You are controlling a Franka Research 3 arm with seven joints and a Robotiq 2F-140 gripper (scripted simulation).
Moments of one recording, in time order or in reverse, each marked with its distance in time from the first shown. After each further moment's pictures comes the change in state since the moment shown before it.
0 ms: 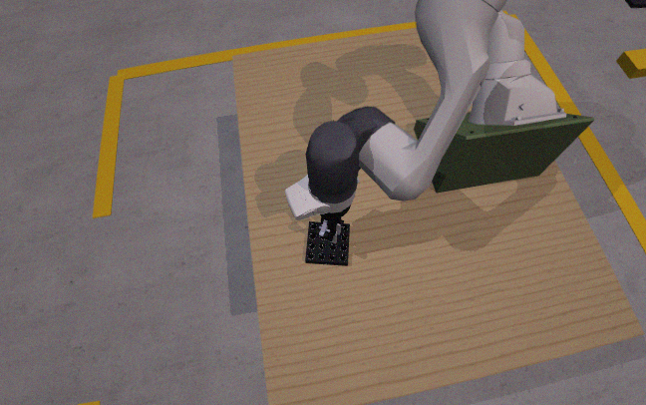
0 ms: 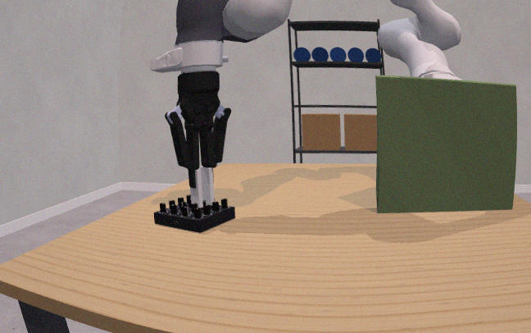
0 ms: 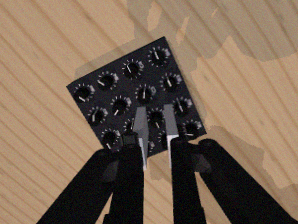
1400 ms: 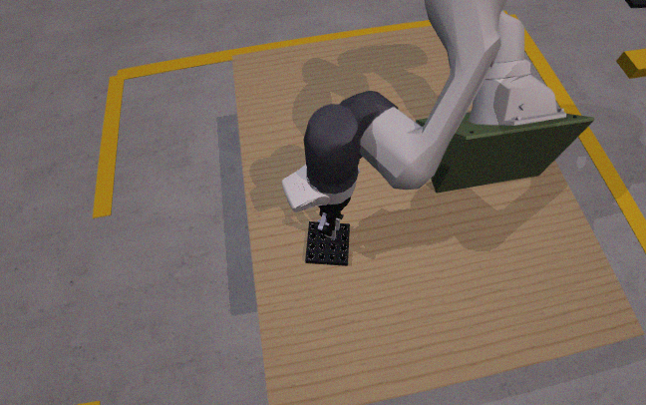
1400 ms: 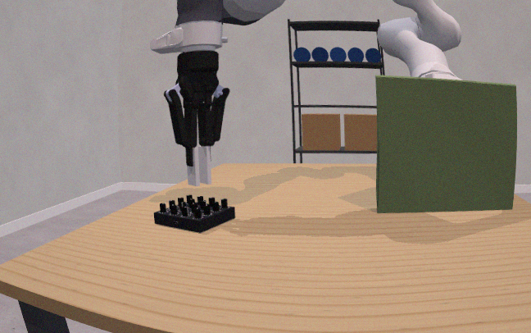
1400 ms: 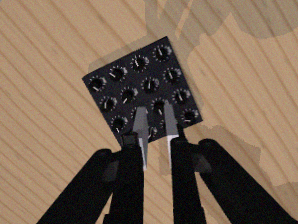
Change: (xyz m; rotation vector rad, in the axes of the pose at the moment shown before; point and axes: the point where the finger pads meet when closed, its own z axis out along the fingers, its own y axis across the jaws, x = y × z) arm 0.001 -0.003 -0.038 0.010 0.002 -0.008
